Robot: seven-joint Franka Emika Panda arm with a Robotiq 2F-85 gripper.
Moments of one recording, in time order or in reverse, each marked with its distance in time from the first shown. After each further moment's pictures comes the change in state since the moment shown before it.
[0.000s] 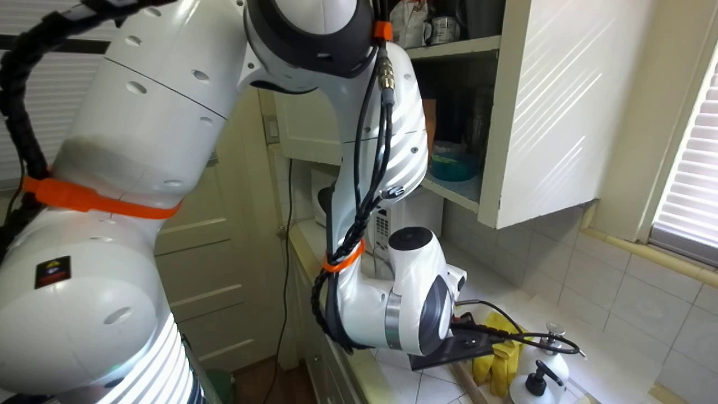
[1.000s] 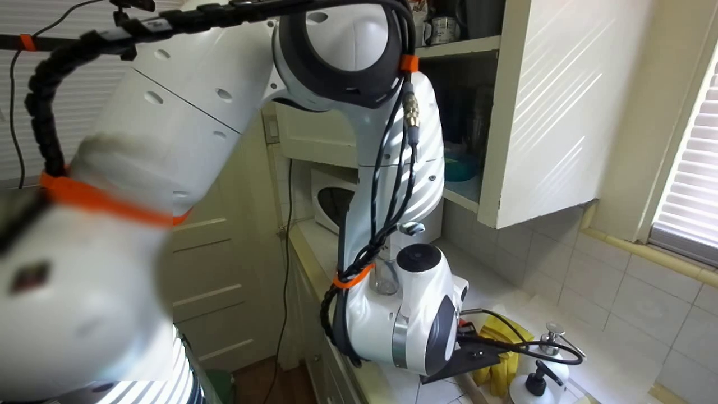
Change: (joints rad) arm -0.120 0.091 0.096 0.069 -0.003 0.058 -0.098
